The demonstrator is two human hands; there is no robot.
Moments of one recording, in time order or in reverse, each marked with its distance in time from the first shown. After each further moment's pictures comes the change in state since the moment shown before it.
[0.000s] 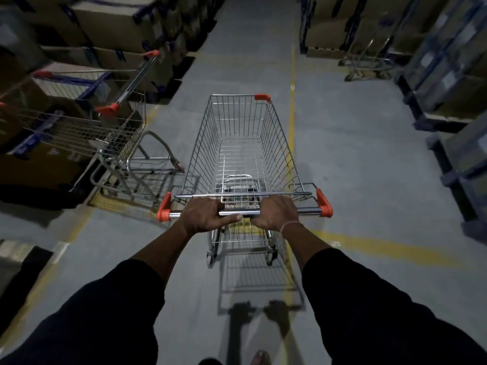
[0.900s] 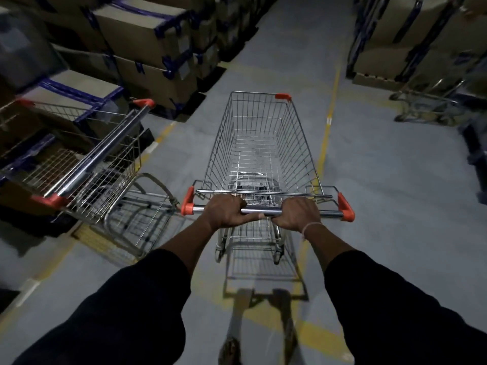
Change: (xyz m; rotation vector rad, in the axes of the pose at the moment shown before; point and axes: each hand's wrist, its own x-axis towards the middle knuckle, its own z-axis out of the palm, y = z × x) left_hand 0.475 -0.156 -0.021 -0.002 0.002 -0.119; right_hand 0.498 0.149 -0.129 -0.073 -0.053 -0.083
